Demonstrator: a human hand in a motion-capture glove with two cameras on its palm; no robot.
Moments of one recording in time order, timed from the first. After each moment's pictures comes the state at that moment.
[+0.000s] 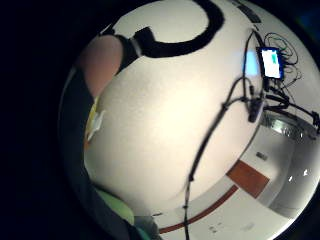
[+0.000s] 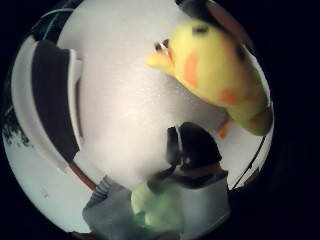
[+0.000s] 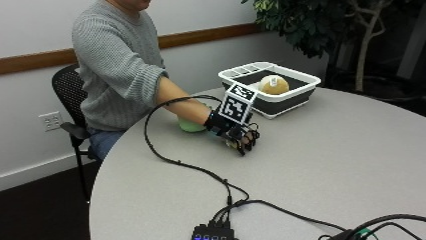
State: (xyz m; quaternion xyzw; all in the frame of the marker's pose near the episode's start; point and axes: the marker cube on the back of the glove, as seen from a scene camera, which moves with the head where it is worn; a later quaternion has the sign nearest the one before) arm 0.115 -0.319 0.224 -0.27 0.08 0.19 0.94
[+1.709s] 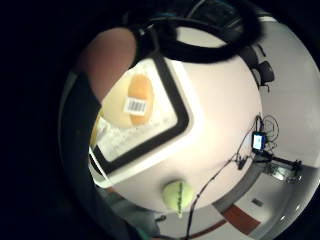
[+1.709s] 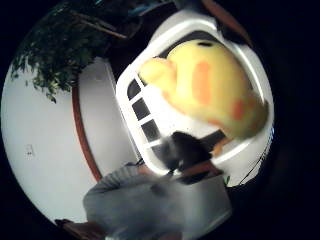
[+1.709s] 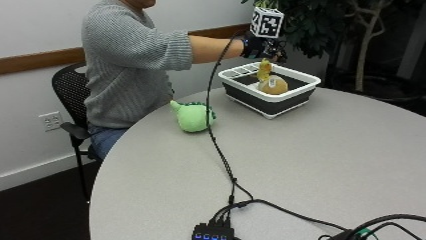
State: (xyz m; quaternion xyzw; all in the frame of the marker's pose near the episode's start) arm -0.157 -0.487 0.115 -0.20 0.06 0.00 0.98
